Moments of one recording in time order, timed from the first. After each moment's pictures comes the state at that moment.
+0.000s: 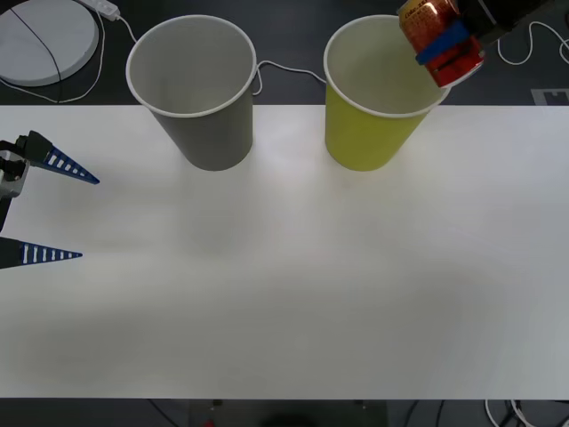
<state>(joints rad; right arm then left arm) -1.19 -0.88 0.30 -1.27 1.87 -1.57 -1.19 -0.27 1.11 0.09 -1.67 -1.43 -1.50 0.01</state>
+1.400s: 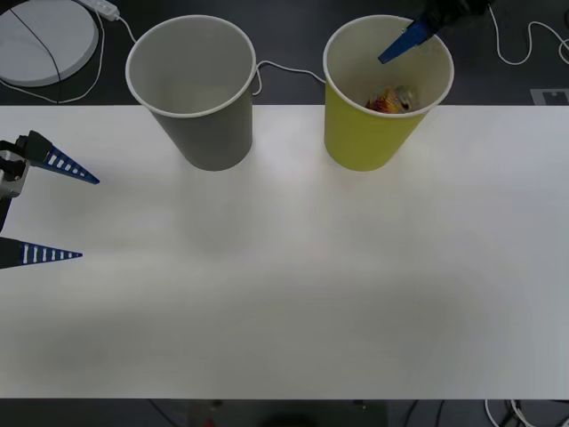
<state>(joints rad) -1.28 -0.84 0.36 -1.16 1.82 -1.56 -1.09 -0.27 1.11 0.09 -1.67 -1.43 -1.50 0.01</state>
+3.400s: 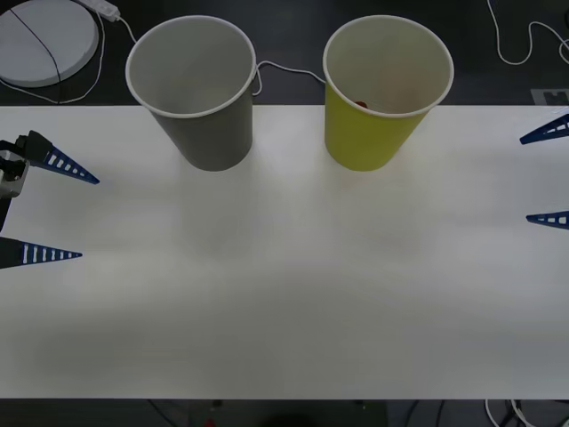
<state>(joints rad) -0.21 -1.07 -0.33 -1.61 1.29 -1.57 -0.14 -0.27 1.11 0.09 -1.67 -1.43 -1.50 0.01</state>
